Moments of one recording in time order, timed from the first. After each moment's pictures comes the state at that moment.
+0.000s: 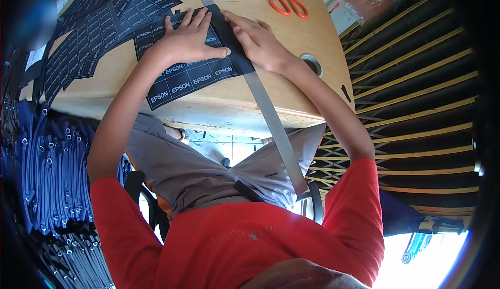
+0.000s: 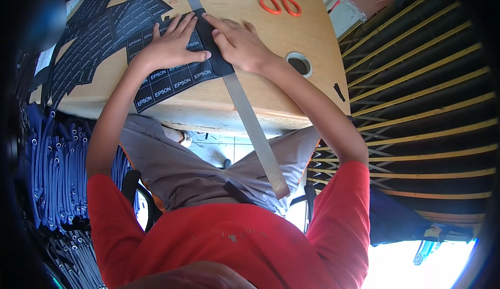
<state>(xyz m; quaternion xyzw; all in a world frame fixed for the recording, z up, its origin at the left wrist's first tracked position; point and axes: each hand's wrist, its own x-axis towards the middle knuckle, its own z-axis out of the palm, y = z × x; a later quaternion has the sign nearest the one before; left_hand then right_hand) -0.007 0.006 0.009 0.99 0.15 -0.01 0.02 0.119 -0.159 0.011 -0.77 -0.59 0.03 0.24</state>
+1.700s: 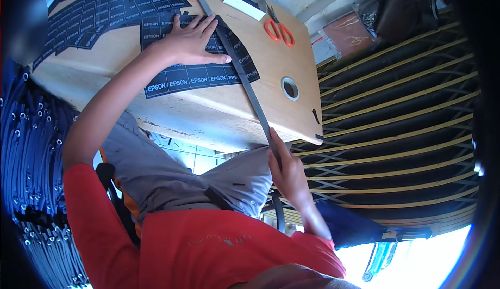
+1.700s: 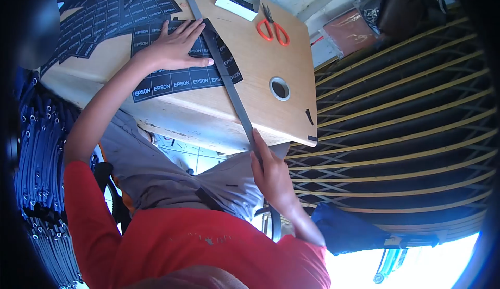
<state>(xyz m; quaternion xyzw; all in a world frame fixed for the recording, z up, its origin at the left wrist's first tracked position) -0.018 0.002 0.009 0.99 0.15 0.02 0.03 -0.033 -0.352 0.033 -0.88 -0.44 0.07 0.19</state>
